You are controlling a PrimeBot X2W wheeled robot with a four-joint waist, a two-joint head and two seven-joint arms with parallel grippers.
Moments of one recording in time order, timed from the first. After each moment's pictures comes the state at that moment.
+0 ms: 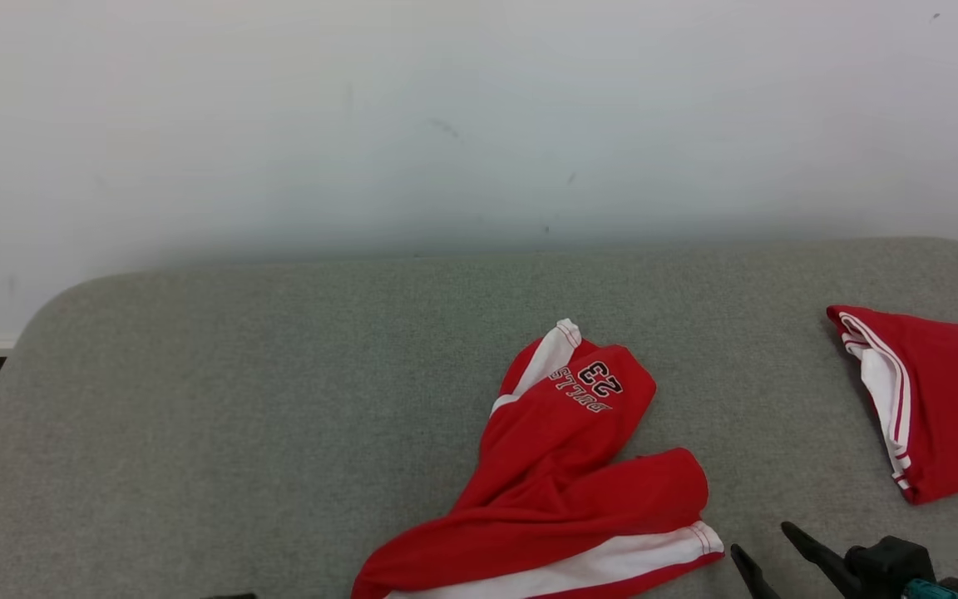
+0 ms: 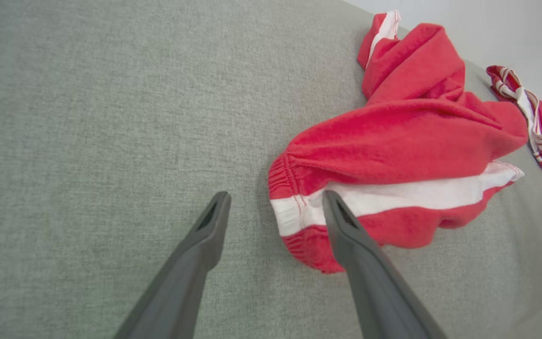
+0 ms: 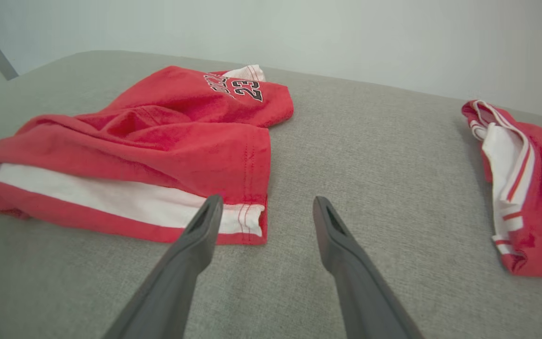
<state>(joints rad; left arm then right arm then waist) 0.11 0.07 -0.13 0.20 -0.39 -0.12 0.17 -0.08 -0.39 0.45 0.25 0.51 0.13 -0.02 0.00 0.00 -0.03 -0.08</state>
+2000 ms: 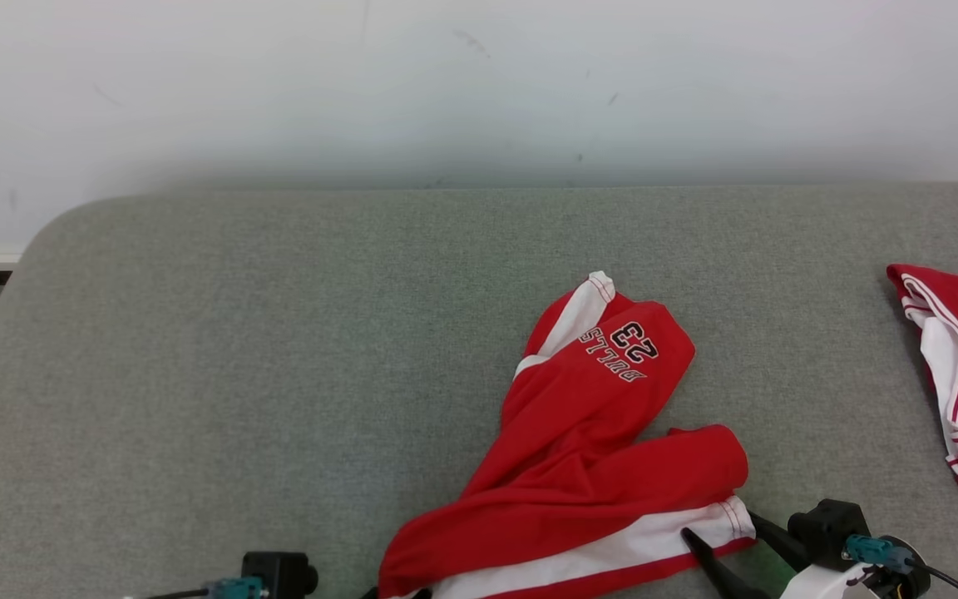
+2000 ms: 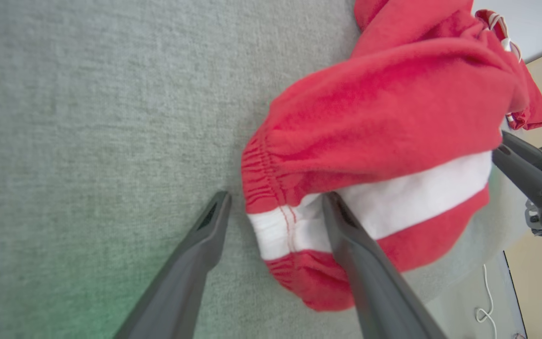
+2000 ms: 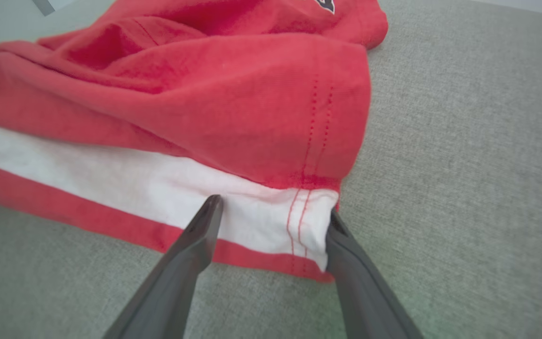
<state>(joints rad) -0.01 0.16 -0.32 0.23 -0.60 -0.13 0.31 -0.43 -0.42 0.97 0.58 0.83 0.13 -0.20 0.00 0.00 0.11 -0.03</state>
